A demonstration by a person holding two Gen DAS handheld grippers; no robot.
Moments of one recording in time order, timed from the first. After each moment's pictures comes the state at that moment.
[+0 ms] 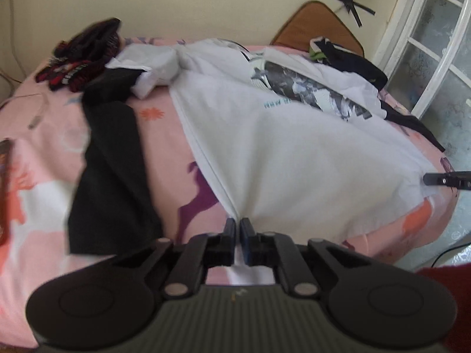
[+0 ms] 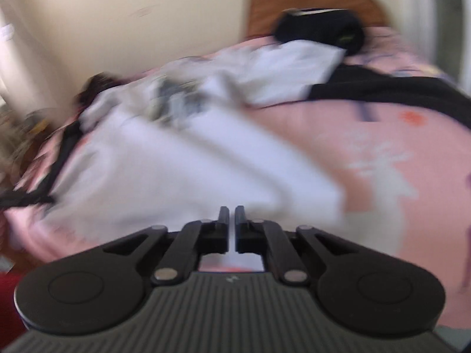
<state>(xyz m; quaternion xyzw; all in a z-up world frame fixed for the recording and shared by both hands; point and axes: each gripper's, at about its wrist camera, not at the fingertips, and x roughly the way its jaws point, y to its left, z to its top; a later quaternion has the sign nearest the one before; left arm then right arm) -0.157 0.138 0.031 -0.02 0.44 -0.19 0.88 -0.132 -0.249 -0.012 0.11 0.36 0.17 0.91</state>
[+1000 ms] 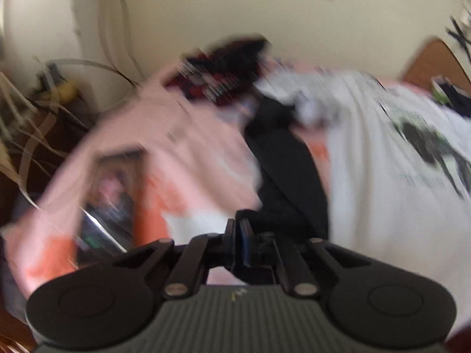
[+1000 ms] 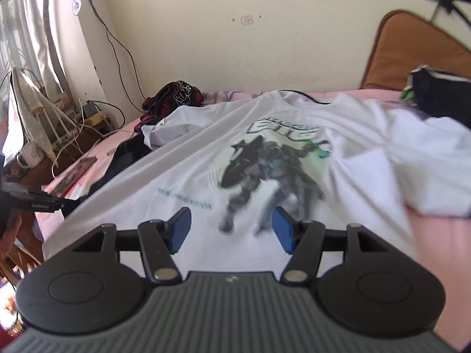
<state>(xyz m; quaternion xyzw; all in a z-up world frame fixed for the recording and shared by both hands) -0.102 0.226 0.041 0.00 0.39 0.06 0.92 -0.007 -0.151 -0.001 0.07 0.28 0.26 0.92</state>
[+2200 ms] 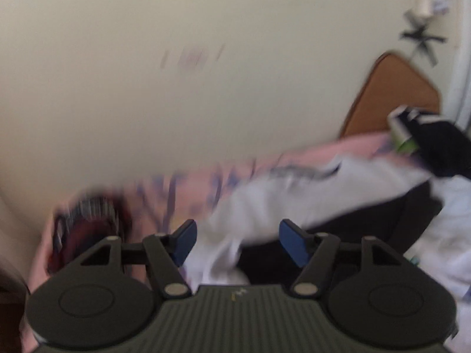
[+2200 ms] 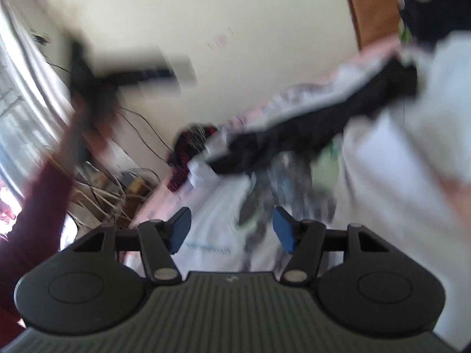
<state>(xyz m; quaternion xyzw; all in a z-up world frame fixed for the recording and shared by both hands) 0.164 0.073 0.095 0.08 0.41 -0.10 0.90 0.025 -0.230 0.002 0.26 0.24 0.29 0.89</state>
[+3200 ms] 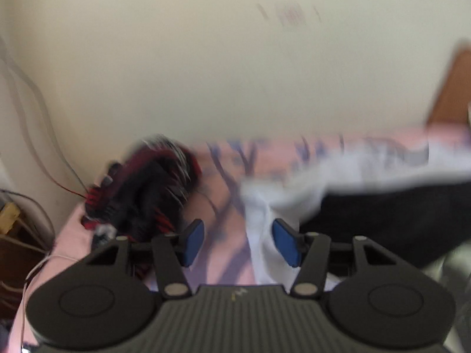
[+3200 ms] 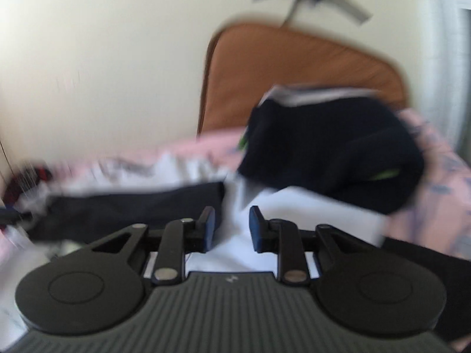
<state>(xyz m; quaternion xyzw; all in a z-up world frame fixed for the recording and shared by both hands) 0.140 0.106 0.060 0.06 0.32 0.05 0.95 0.077 -0.322 0.003 0.16 0.21 0.01 0.97</state>
